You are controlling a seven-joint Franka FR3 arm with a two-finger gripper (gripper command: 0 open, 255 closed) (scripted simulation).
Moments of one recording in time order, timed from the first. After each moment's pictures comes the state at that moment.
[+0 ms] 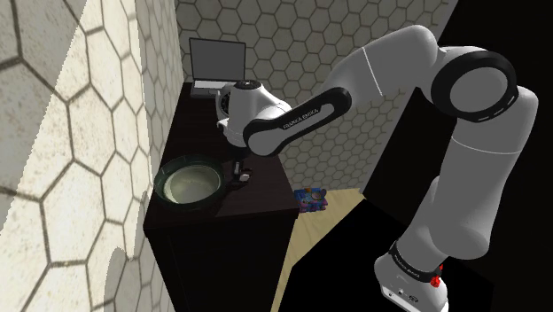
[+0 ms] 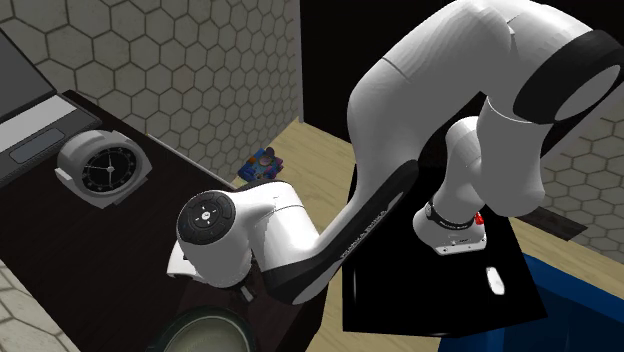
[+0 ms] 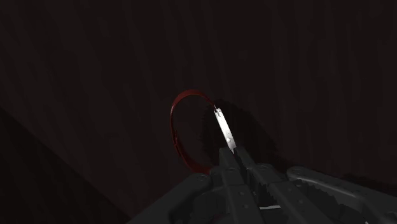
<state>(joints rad) 0.27 0.22 0.19 -2.05 -0.15 2.37 -0.27</state>
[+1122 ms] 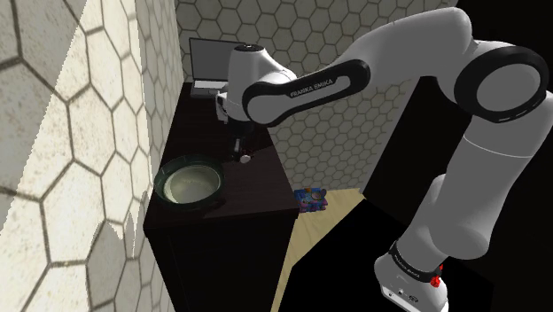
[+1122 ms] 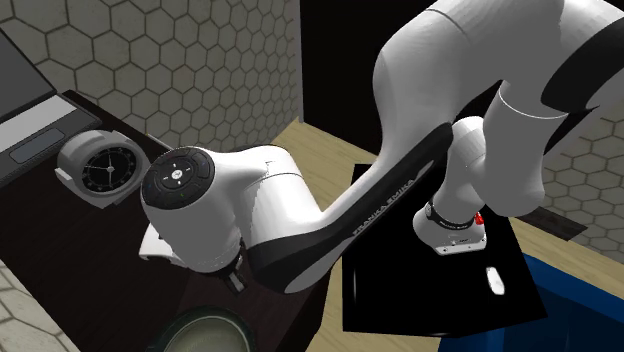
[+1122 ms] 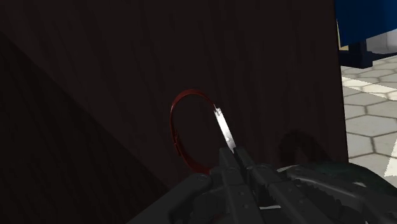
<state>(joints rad) 0.26 0.13 0.20 -1.95 -0.11 2.18 -0.31</state>
